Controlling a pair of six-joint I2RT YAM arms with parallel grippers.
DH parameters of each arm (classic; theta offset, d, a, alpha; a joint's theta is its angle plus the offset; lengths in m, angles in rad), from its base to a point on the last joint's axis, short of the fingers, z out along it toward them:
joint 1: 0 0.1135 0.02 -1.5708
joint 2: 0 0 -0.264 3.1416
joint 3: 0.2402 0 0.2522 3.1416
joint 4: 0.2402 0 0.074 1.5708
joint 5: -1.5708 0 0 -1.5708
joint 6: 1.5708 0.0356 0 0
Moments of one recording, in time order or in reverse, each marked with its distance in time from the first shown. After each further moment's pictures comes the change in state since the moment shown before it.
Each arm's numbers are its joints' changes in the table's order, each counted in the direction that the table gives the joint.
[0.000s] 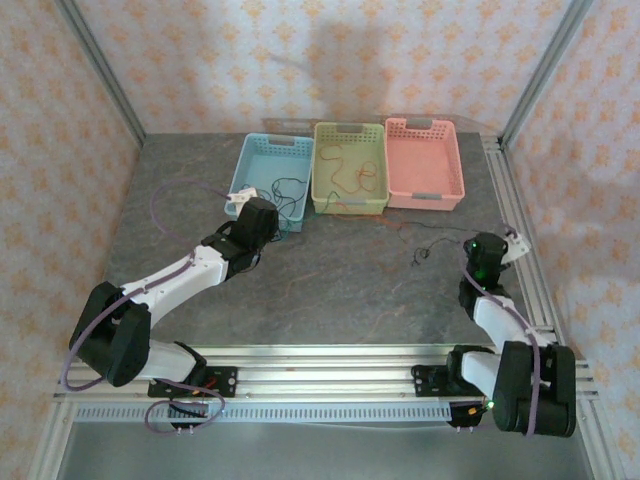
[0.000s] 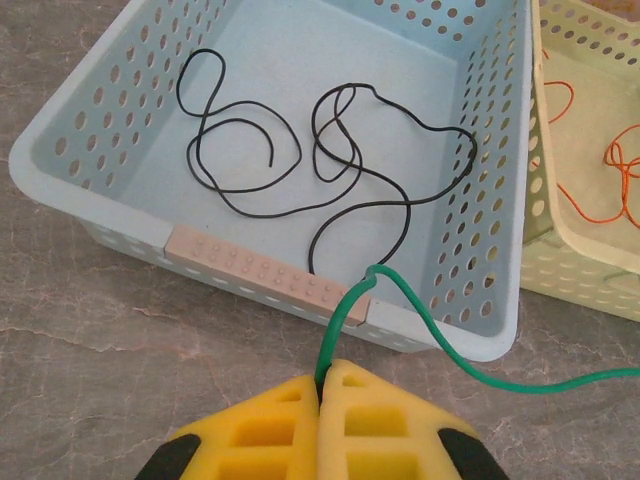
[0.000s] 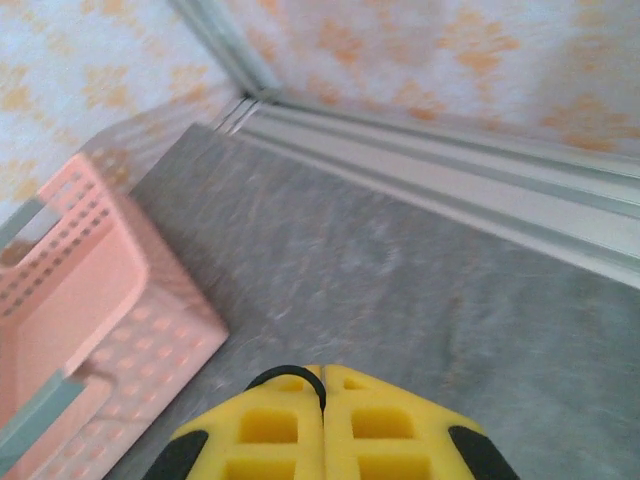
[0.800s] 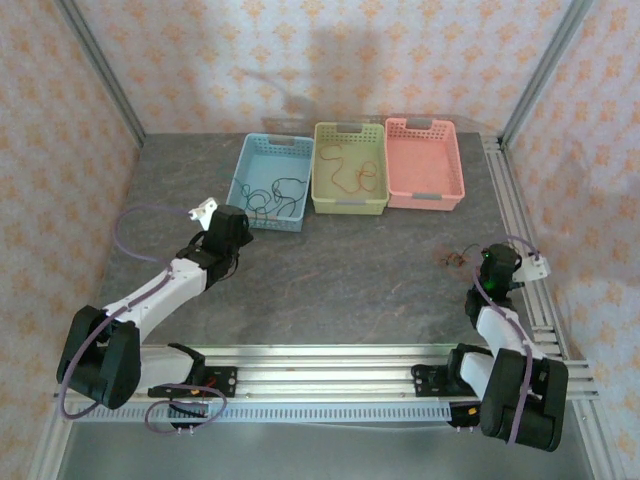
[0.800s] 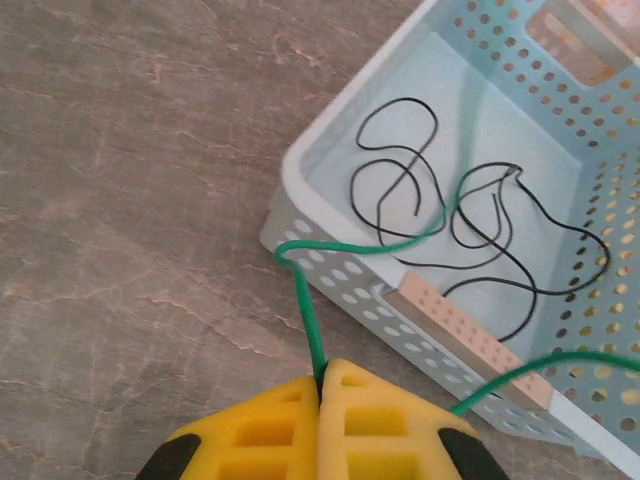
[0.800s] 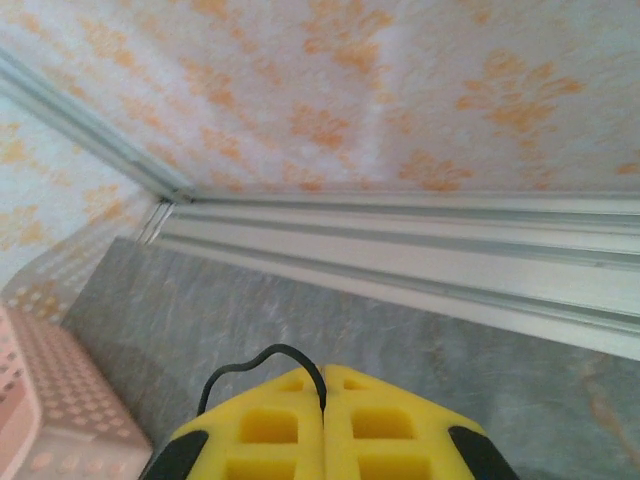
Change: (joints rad) left arm 0.165 -0.129 -0.151 -0.026 -0.010 -0.166; right arm -0.131 -0.041 -0.068 -0.050 -0.030 0.115
